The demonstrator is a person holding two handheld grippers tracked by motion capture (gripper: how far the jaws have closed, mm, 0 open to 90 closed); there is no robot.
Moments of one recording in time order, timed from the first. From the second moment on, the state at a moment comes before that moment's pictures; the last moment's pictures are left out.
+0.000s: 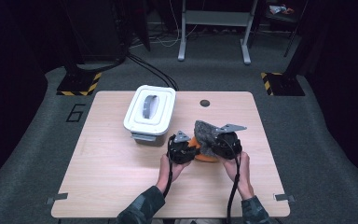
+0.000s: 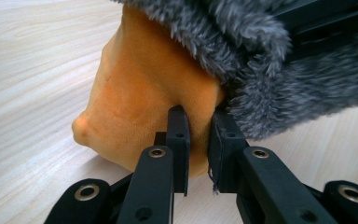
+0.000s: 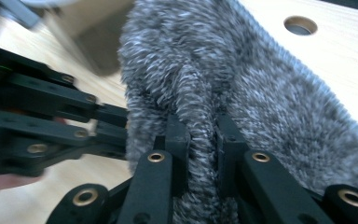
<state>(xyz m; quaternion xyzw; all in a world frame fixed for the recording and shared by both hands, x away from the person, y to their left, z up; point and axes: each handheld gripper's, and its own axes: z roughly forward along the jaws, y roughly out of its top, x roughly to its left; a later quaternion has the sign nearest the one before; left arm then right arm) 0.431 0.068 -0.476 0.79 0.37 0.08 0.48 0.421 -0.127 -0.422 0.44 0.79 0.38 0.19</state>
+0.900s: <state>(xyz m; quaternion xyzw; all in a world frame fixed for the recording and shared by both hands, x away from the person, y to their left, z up) 0.434 0.071 -0.479 0.79 0.38 0.07 0.48 0.440 -0.199 -0.481 0.56 0.74 0.33 0.17</state>
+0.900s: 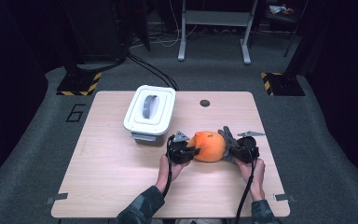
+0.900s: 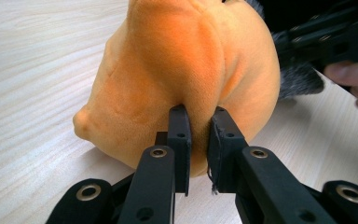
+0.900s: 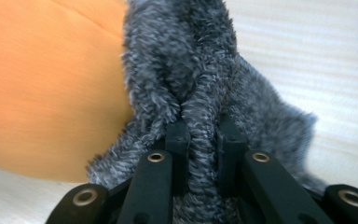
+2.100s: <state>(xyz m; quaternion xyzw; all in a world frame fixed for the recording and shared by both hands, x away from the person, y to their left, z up) 0.432 0.077 -0.480 0.79 0.35 0.08 0.50 0.424 -0.176 -0.428 0.49 0.76 0.38 0.18</state>
